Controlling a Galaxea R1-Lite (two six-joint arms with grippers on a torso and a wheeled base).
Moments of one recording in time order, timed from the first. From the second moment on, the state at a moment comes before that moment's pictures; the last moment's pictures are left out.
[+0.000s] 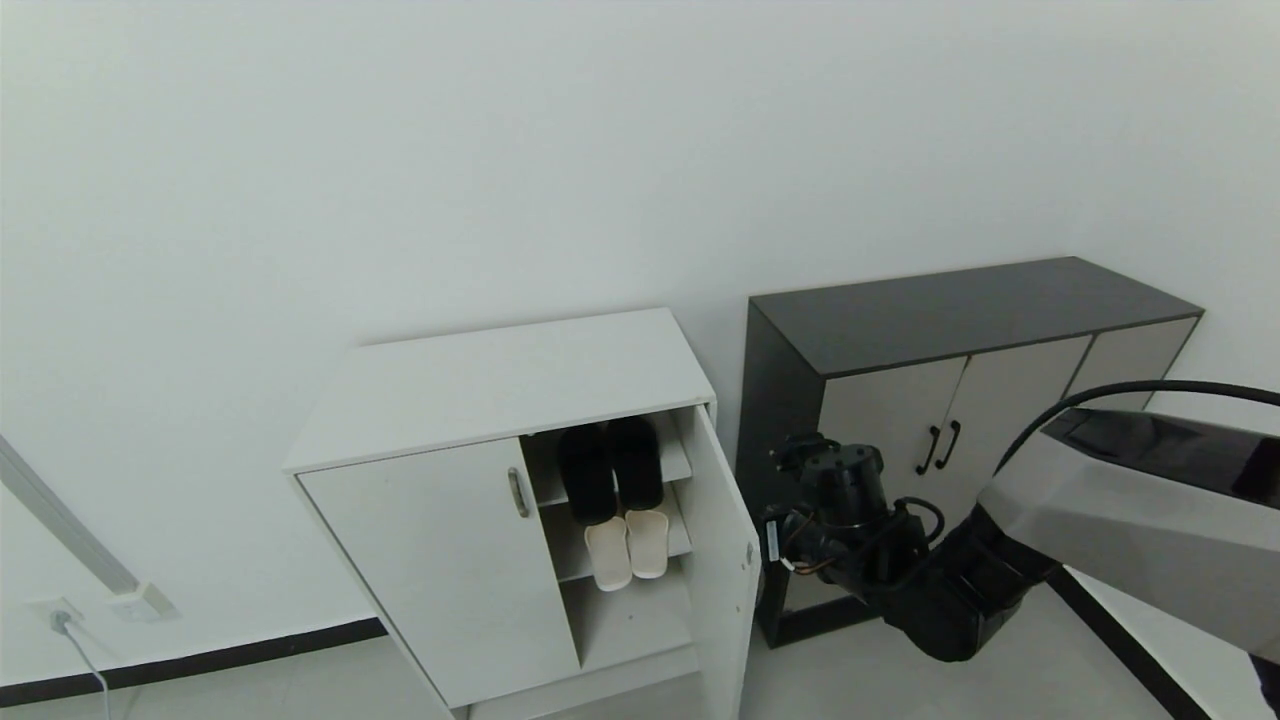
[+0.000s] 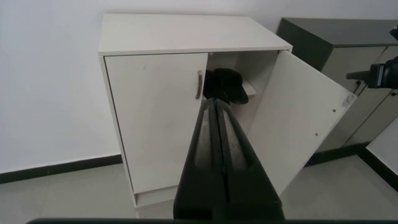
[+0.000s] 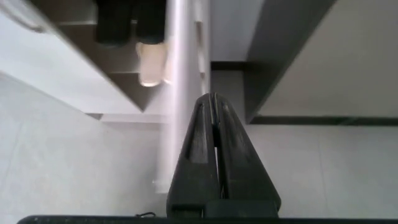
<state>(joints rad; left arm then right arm) 0.00 0.00 0.00 0.00 0.01 -0.09 0.62 2.28 -1.00 -0.83 -0.24 0.18</state>
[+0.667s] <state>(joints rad) 0.00 0.00 0.00 0.00 0.01 -0.09 0.73 2.21 -0.84 -1.05 -0.18 0.11</state>
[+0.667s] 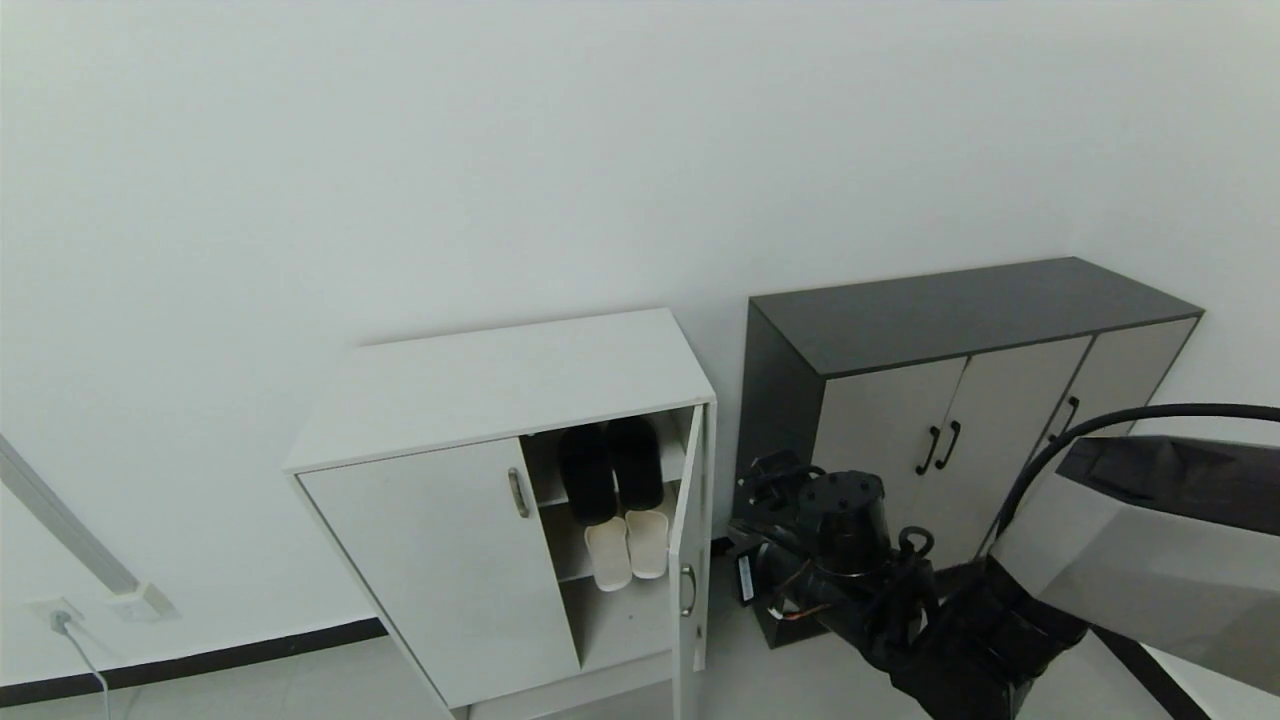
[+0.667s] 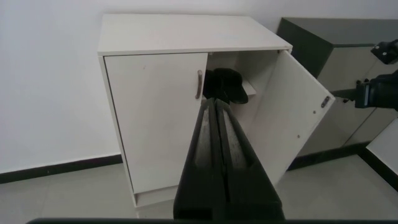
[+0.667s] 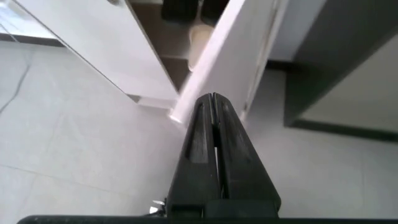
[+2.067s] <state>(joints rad) 0.00 0.00 0.00 0.00 0.01 -0.09 0.64 2.13 -0.71 -1.20 -0.01 0.08</state>
